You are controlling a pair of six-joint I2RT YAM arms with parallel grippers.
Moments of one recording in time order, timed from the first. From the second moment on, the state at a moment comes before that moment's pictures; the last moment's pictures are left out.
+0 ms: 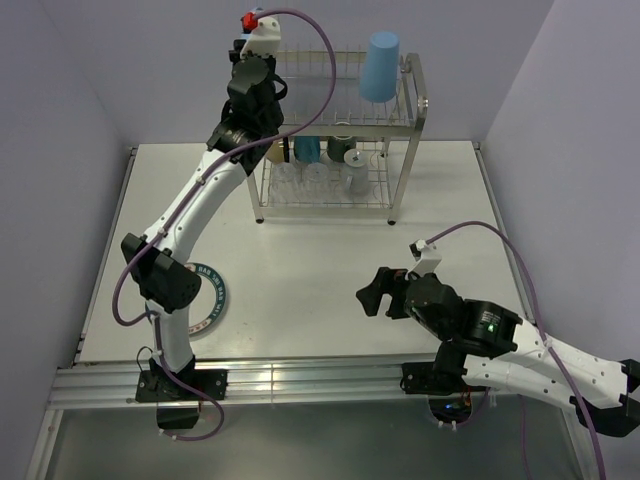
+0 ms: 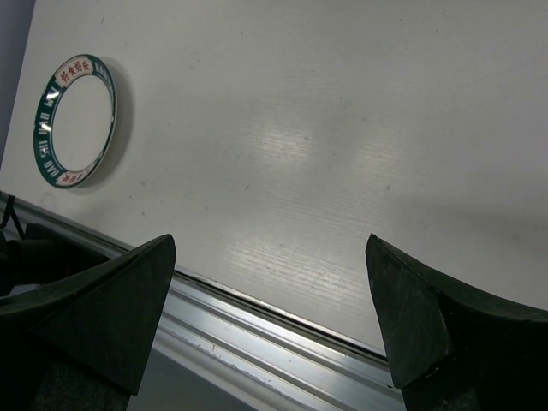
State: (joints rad) left arm -0.58 1.94 2.19 0.02 -0.82 0.32; right arm 1.09 0.56 0.66 -0.70 0.47 0.85
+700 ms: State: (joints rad) left arm -0.57 1.97 2.19 -0.07 -0.86 0.18; right arm 1.09 0.54 0.63 -0.68 0.47 0.85
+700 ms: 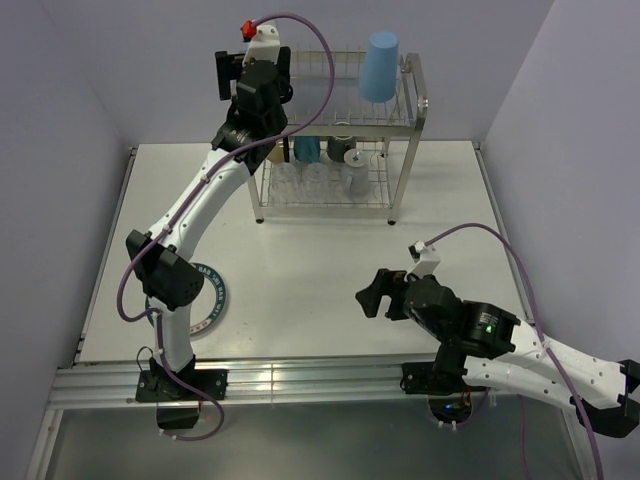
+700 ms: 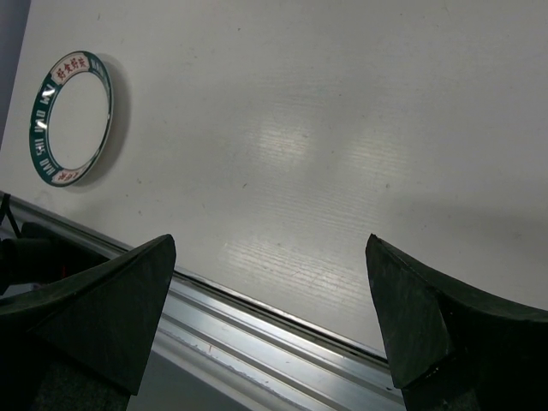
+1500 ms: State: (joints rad) left arm -0.71 1.13 1.81 -0.30 -0.90 -0.07; right arm 1.04 1.48 0.82 0.08 0.02 0.80
